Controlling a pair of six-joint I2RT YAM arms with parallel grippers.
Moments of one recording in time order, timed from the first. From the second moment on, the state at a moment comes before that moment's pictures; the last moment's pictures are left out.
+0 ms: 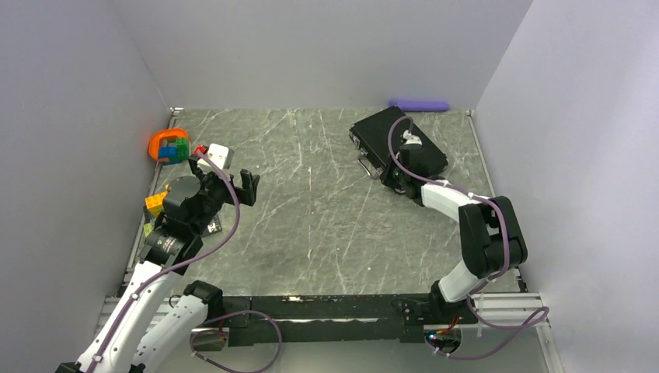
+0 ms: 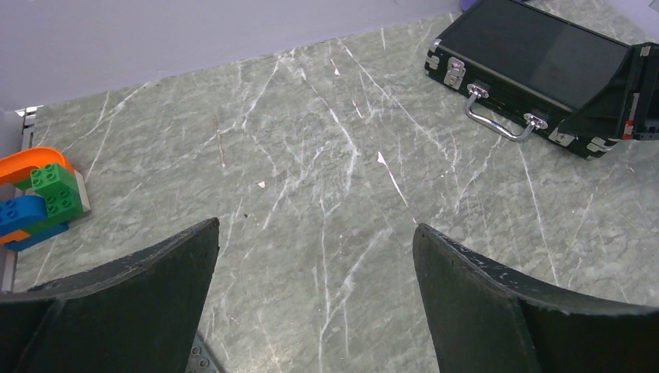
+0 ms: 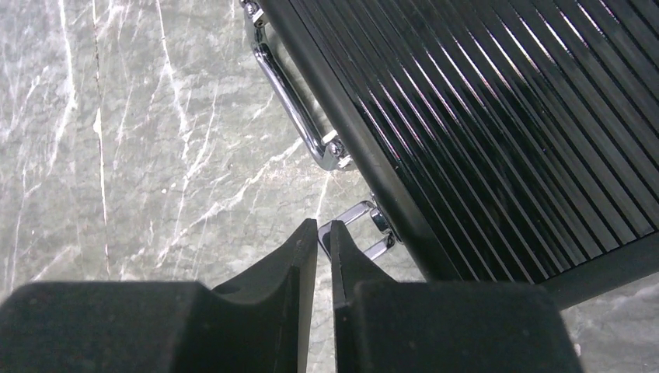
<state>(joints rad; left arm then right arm) -0.37 0.67 0.79 -0.27 -0.05 -0.01 0.26 1.59 0.85 0.08 -0.03 0.45</state>
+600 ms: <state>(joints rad) -0.37 0.67 0.79 -0.27 -0.05 -0.01 0.34 1.62 0.79 0.15 0.16 0.45</state>
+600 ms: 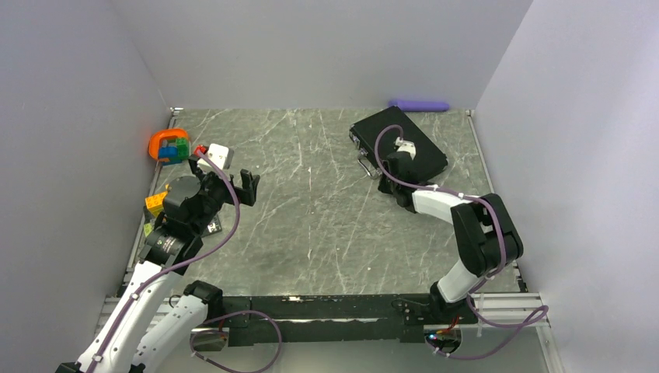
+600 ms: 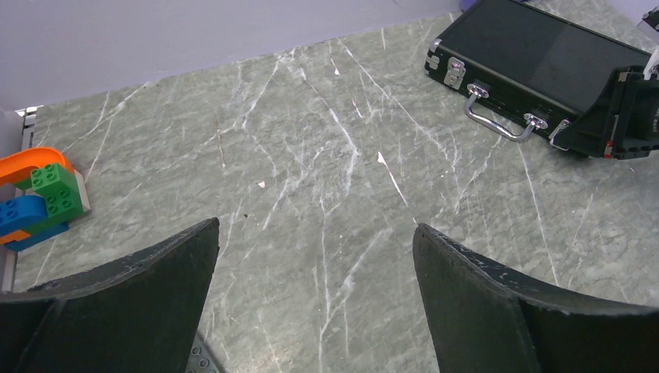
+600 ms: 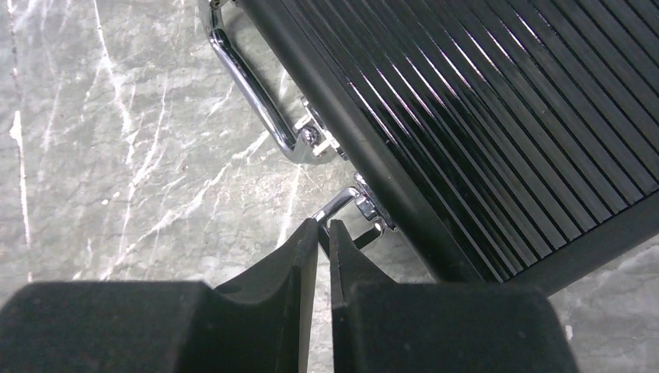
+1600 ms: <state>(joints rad) -0.37 0.66 0.79 -0.27 -0.04 -0.02 0.50 1.72 0.86 0.01 0.44 0.33</state>
